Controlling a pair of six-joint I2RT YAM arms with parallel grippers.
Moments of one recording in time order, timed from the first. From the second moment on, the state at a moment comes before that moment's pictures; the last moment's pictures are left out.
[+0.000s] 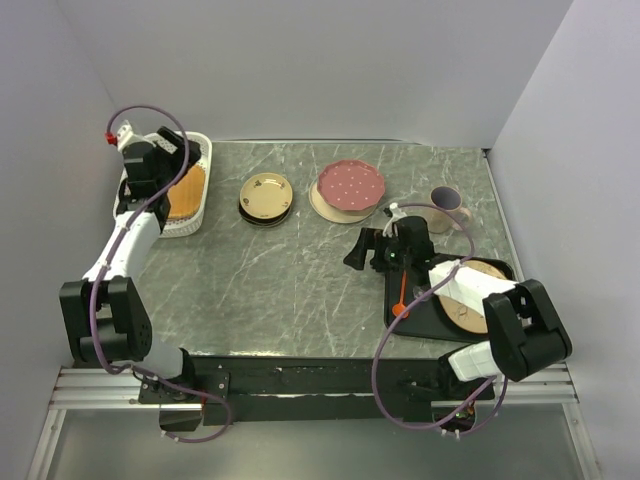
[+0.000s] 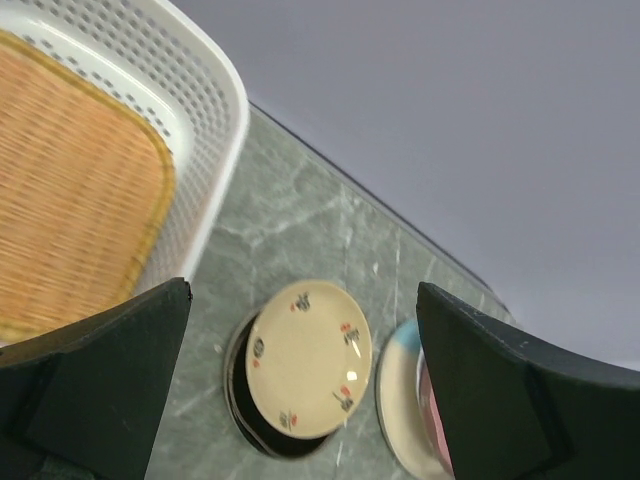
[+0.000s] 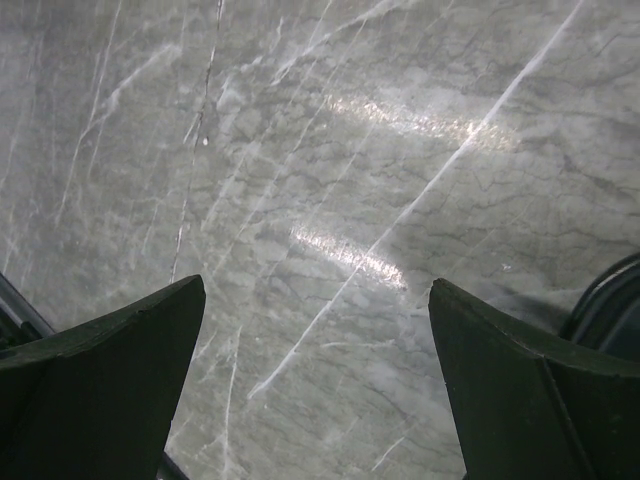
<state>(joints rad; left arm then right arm) 0.08 1.48 1.14 0.12 0.01 -0.72 0.37 1.39 0.60 0.13 -0.34 0.49</state>
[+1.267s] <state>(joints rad) -0.38 1.51 0.88 0.20 0.01 -0.68 0.23 1.63 0.84 0.25 -0.23 0.91</state>
